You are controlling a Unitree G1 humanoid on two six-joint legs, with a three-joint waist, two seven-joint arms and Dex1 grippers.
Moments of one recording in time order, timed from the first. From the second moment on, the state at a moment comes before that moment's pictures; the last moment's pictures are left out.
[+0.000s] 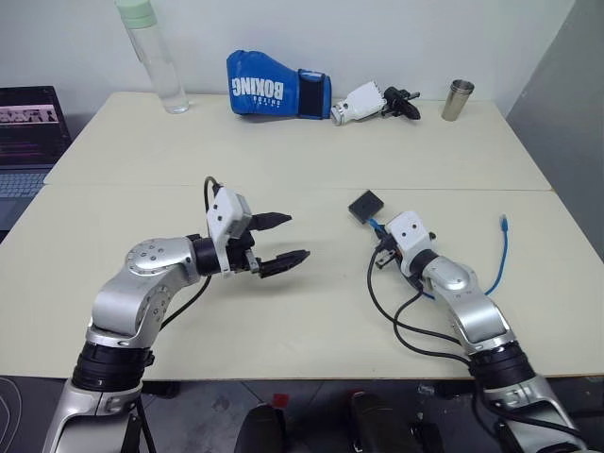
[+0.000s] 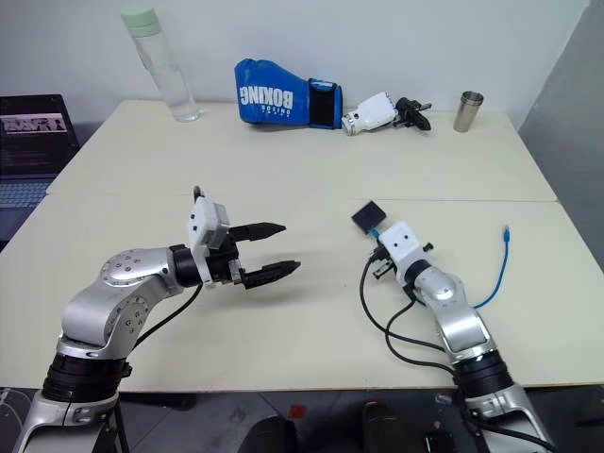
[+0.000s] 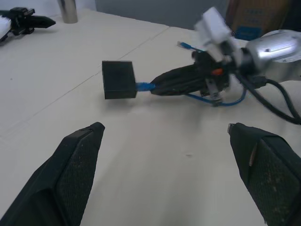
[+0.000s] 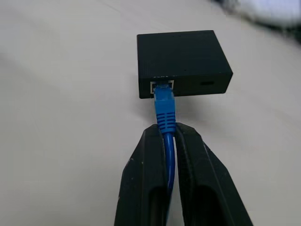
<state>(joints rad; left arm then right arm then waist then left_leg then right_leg) -0.41 0.63 0.04 -0.18 -0.54 0.55 -0.93 -0.43 -0.43 0.25 0.02 -0.07 0.17 0.40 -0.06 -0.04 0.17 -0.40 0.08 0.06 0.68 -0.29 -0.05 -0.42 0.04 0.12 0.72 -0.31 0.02</state>
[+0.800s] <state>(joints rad) -0.48 0.68 0.18 -0.09 -0.88 0.98 -0.97 -0.62 -0.54 0.37 0.11 -0.13 -0.55 0.76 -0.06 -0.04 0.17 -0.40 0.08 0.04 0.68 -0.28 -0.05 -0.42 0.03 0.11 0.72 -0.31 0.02</state>
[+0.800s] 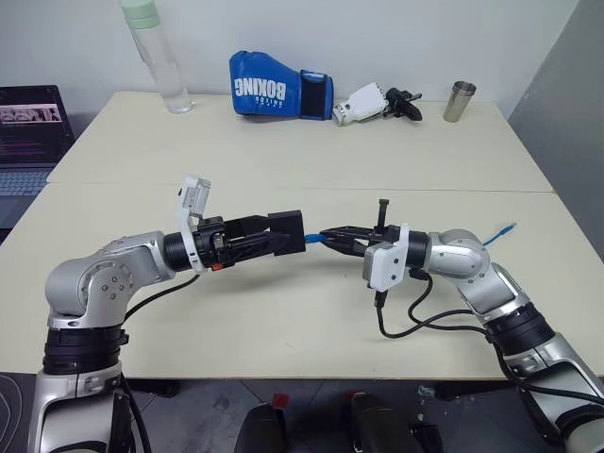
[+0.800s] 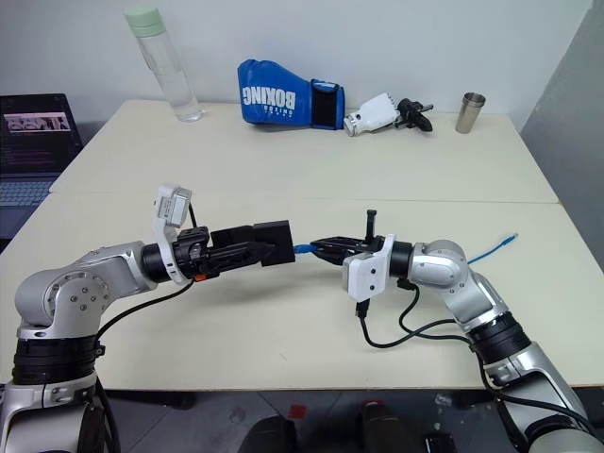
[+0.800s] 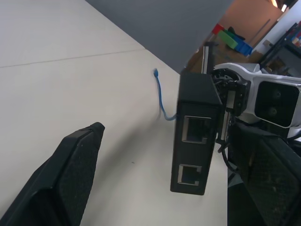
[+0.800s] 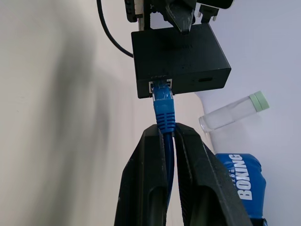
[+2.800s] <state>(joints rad) -0.53 0.75 -0.02 -0.12 -0.66 0.69 -1.24 -0.79 -0.58 0.28 -0.16 0.62 0.83 1.03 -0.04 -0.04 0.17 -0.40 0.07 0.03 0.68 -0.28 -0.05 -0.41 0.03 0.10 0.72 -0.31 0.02</state>
